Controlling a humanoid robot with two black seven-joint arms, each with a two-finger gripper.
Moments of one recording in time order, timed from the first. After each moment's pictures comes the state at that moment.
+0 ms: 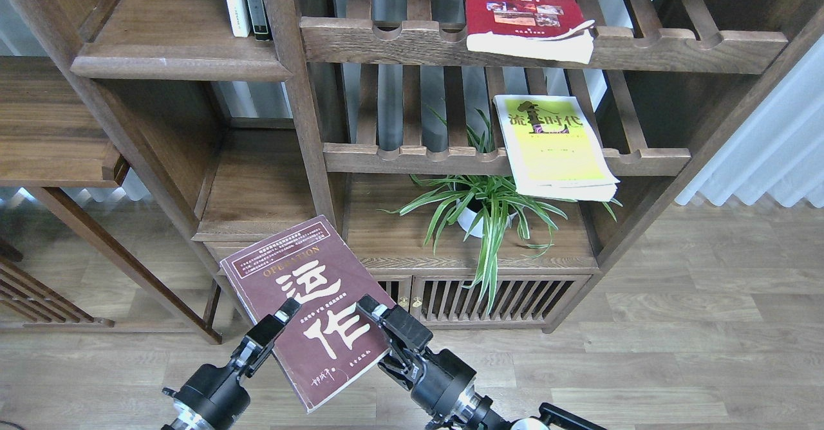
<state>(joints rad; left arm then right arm) -0.04 0.43 -0.45 -1.33 -0.20 -0.49 -0.41 0.07 0.02 0.54 1.08 0.40 0.58 -0.02</state>
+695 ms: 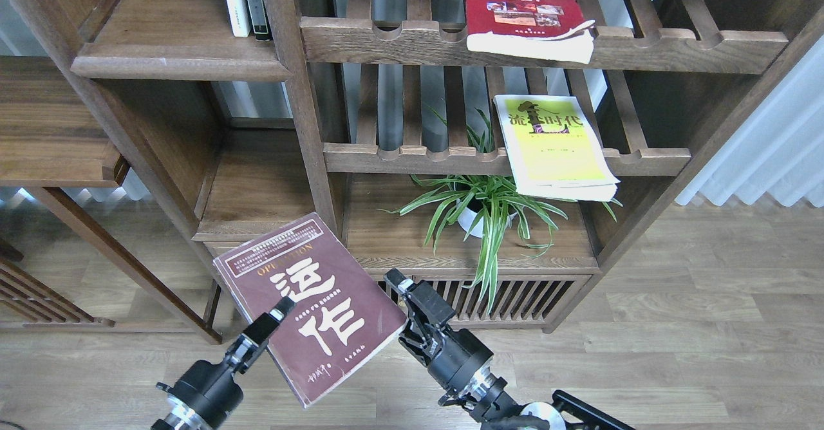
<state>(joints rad) -0.08 0.48 -0.50 -1.29 -0.18 -0.49 -0.34 0.07 0.01 0.70 1.03 0.40 0.58 -0.01</state>
